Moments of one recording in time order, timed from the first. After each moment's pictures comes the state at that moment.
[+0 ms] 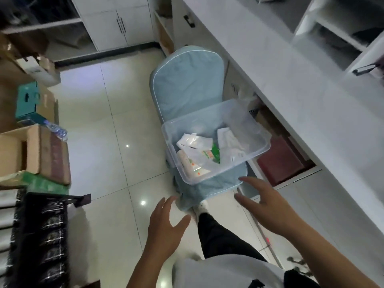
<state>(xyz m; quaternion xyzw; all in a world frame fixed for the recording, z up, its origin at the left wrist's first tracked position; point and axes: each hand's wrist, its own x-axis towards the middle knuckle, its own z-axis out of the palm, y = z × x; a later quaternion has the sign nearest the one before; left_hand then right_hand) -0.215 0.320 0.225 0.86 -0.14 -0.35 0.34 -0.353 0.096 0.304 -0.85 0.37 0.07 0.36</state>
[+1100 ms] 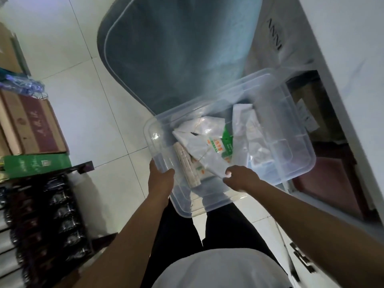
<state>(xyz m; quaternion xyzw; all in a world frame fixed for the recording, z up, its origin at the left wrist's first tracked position) 0.008 0.082 0.090 0.81 0.23 -0.40 0.37 -0.132 -0.107 0.031 -0.77 0.31 0.47 0.30</state>
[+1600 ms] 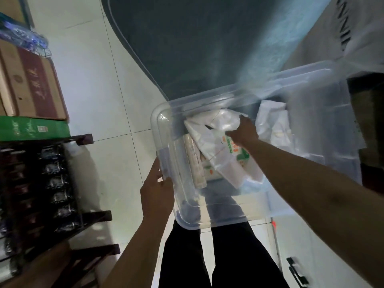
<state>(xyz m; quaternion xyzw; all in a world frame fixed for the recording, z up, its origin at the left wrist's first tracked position) -0.008 0.111 0.052 0.87 0.19 -0.31 0.33 -0.008 -0.159 -0.109 -0.78 0.43 0.29 0.35</state>
